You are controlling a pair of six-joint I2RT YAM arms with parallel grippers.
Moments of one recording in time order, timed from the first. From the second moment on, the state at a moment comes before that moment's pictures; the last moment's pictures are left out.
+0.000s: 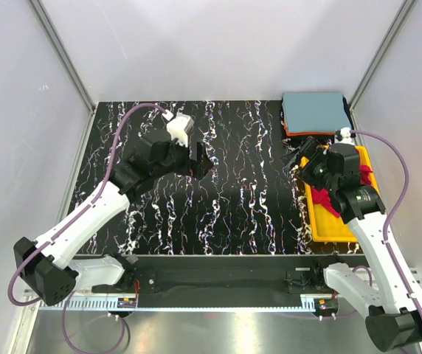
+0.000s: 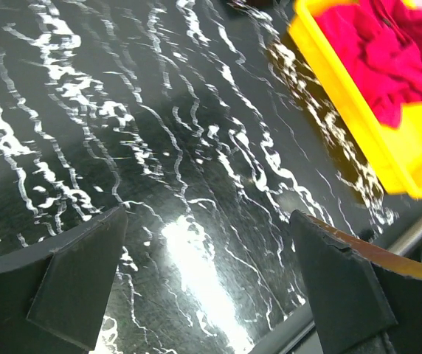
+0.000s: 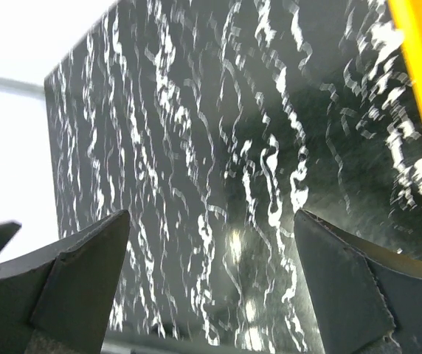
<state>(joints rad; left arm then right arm) -0.66 1.19 1.15 -0.42 0.08 -0.29 0.22 0.88 0.97 -0.59 -0.04 0.78</state>
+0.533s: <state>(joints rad) -0.61 1.19 1.16 -0.42 0.10 -0.31 -0.01 1.35 1.13 -0.46 0.28 0.80</state>
